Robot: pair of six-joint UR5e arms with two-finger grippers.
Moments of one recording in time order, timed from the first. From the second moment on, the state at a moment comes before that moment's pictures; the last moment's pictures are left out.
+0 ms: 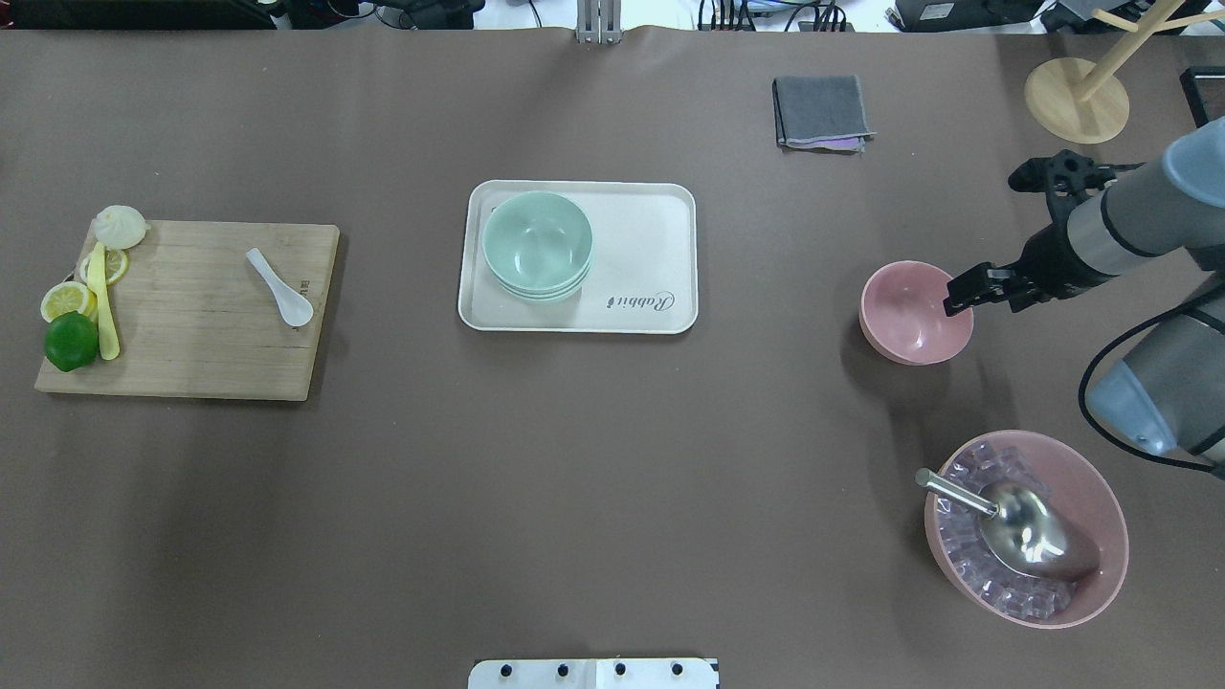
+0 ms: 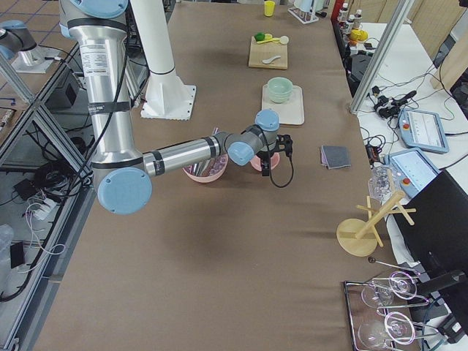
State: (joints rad) left arm -1.52 -1.50 -1.67 -1.91 -2.42 -0.10; right arm 0.94 -1.44 1.67 -1.12 2.22 0.79
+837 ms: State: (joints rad) left arm -1.42 -1.60 -1.62 -1.89 -2.41 -0.36; right arm 0.91 -1.39 1.63 -1.12 2.22 0.84
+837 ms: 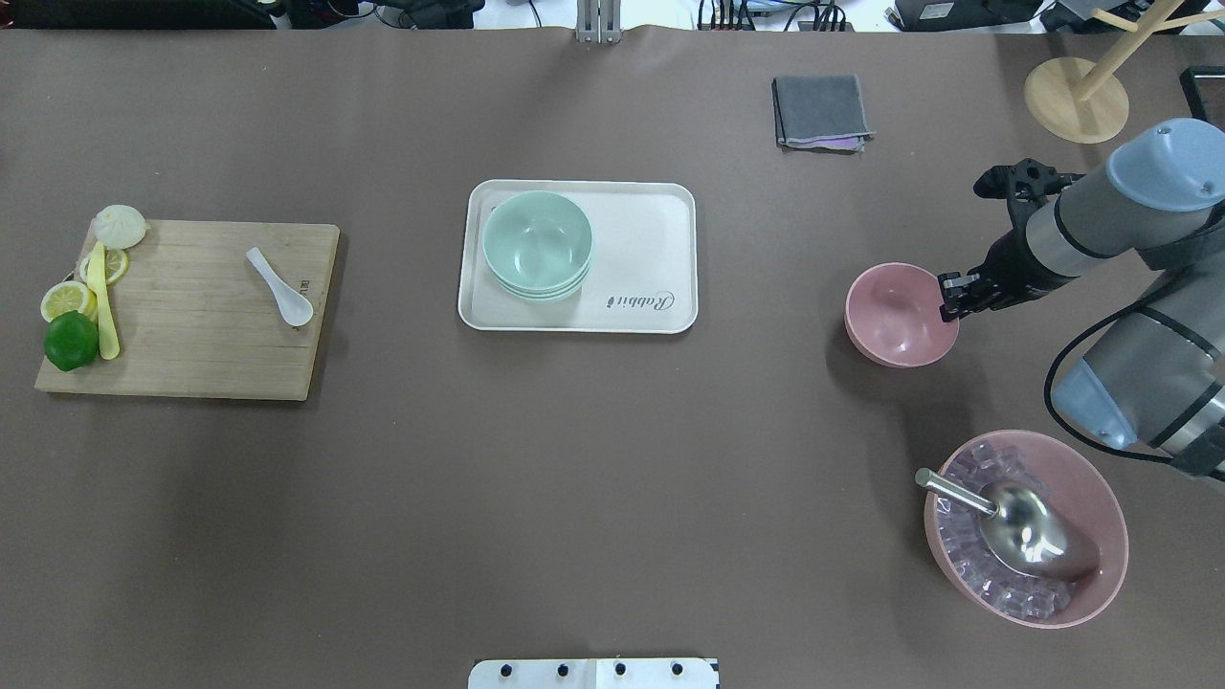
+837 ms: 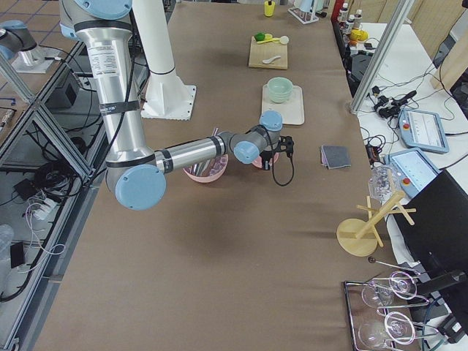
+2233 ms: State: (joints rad) left arm -0.96 -1.93 -1.54 -1.89 -2.22 -1.32; right arm 0.77 -0.70 1.43 -1.34 2.11 1.41
